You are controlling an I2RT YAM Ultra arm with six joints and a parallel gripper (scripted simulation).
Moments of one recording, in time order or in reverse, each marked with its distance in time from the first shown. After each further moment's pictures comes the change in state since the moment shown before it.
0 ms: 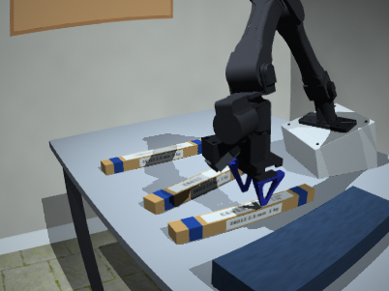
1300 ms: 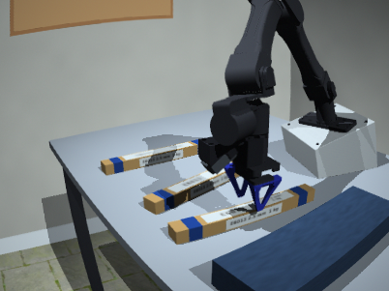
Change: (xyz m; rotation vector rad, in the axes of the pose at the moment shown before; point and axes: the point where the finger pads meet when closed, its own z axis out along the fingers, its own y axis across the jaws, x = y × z) arm -0.014 0.006 0.004 -0.021 -0.044 0.005
